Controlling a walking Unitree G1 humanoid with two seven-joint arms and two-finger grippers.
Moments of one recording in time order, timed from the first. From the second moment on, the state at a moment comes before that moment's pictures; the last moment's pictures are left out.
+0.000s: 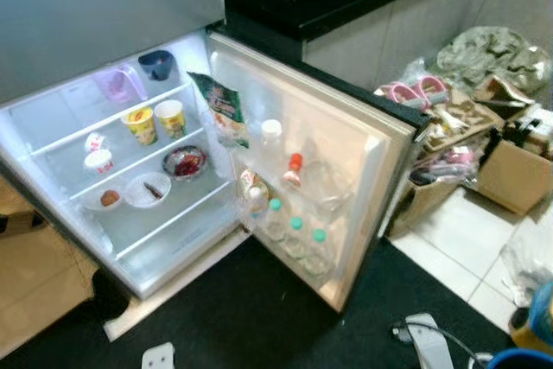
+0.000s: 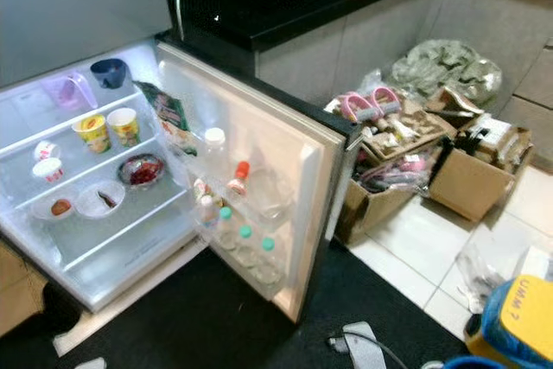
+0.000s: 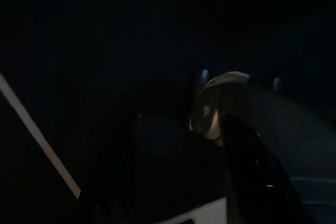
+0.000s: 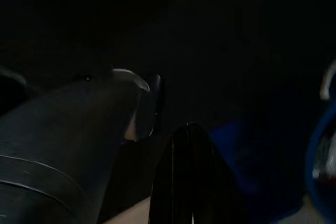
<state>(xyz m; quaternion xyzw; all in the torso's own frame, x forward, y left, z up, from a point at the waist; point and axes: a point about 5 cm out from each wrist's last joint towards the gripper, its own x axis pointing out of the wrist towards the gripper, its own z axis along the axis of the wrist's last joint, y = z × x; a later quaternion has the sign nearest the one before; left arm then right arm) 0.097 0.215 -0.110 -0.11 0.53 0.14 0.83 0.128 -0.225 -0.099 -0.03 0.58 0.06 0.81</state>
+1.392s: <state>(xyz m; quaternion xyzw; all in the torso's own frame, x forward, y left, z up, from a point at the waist) 0.100 0.216 -0.109 -0.11 0.52 0.14 0.83 0.131 -0.221 -0.099 -0.02 0.57 0.06 0.82</state>
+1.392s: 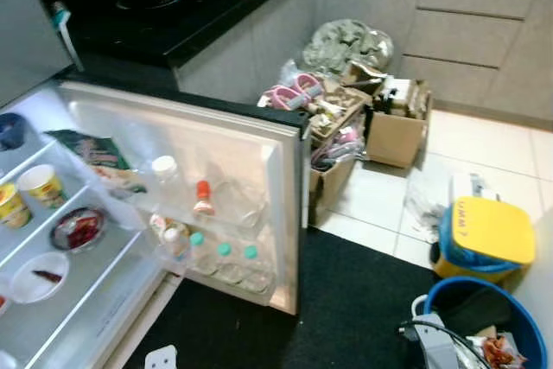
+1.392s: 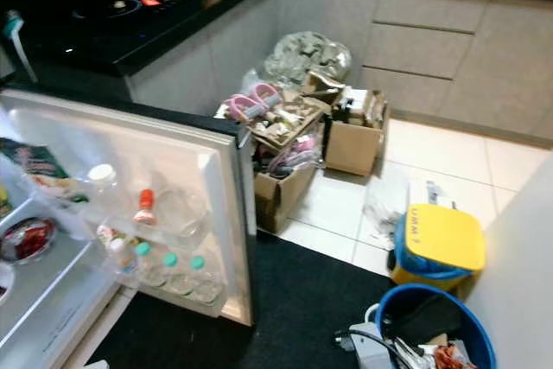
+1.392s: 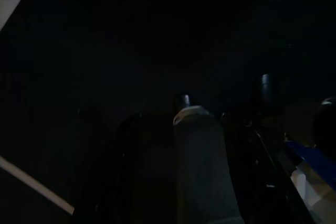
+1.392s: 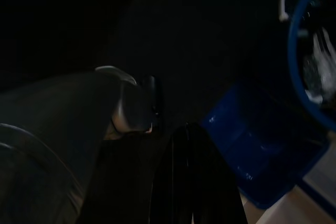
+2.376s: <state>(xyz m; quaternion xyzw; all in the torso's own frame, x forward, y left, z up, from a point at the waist) 0.098 0.221 -0.109 -0.10 0.53 0.14 0.83 0.126 -0.216 -0.101 -0.01 0.57 0.07 0.82</state>
